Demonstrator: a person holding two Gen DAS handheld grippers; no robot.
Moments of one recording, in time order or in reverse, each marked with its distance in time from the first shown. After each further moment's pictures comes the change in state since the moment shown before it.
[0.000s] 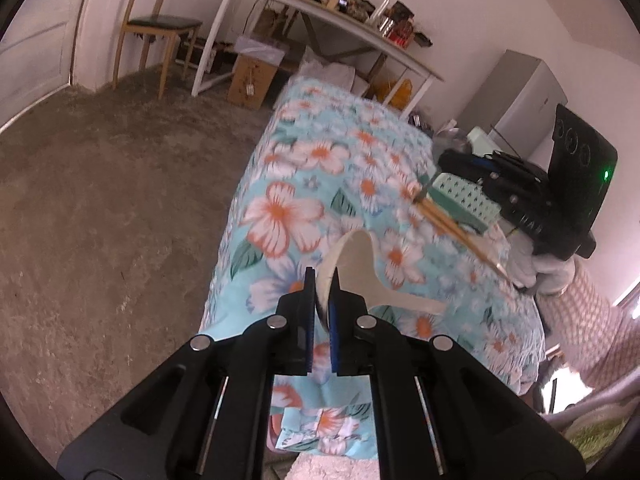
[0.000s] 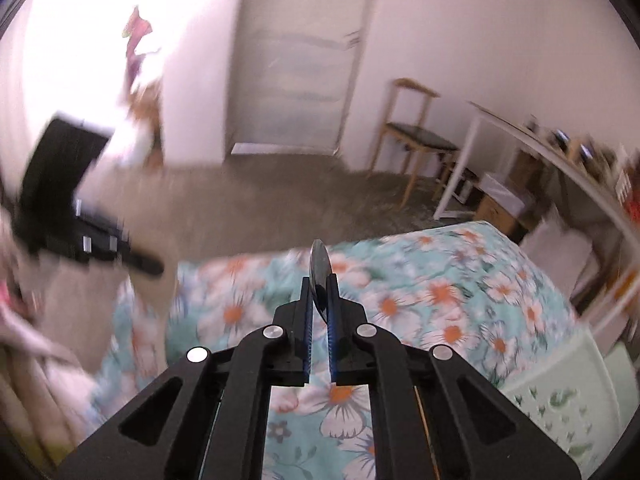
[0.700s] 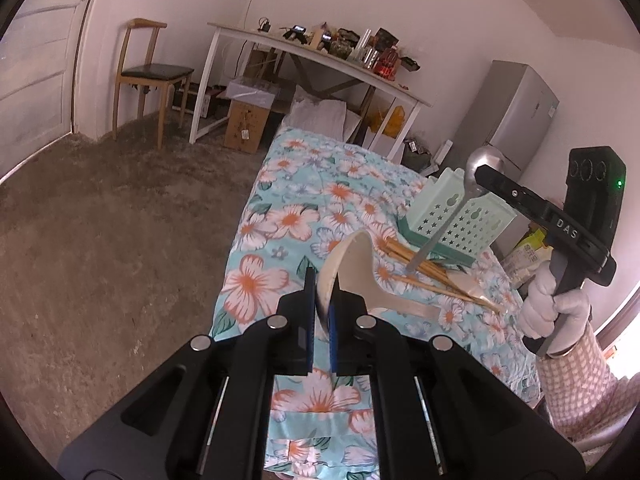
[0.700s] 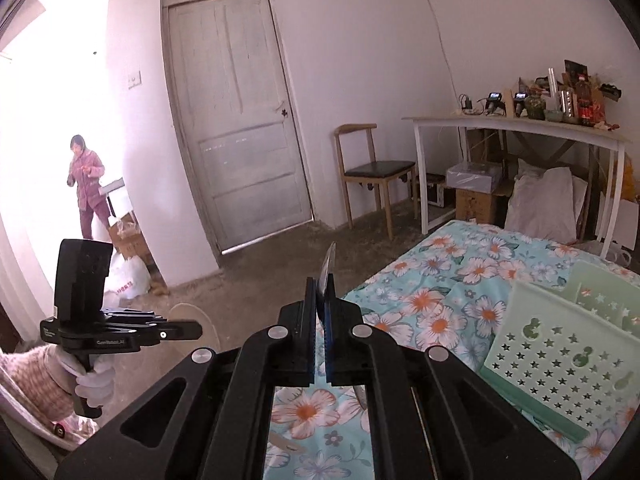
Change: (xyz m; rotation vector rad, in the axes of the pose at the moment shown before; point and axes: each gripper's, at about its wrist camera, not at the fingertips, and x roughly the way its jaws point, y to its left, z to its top) left arm -0.026 -0.045 0.032 0.084 -0.120 0.035; right arm -0.065 -0.036 -0.004 0.371 -0.239 -0.010
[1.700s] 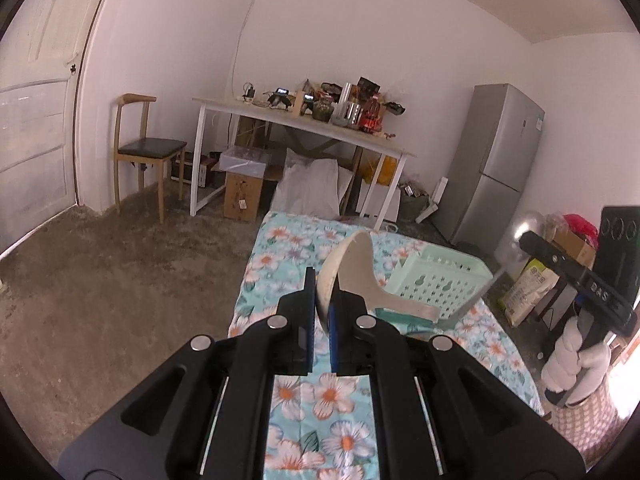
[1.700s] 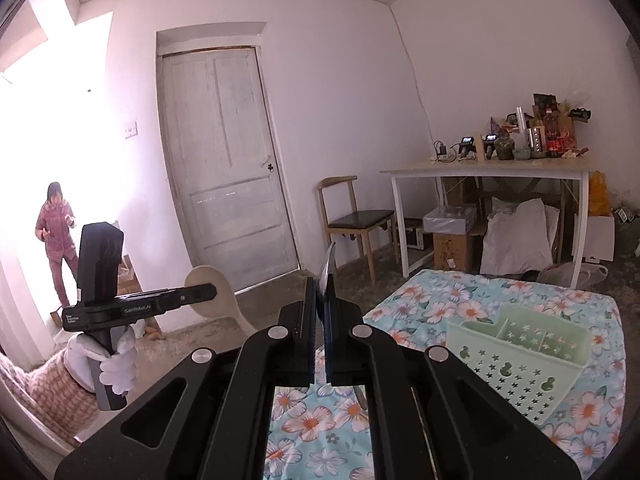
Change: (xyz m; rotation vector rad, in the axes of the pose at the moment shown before) left arm -0.044 -0.066 0.078 0.112 -0.191 0.039; right arm -0.101 0.003 0.031 0.033 -0.178 -0.059
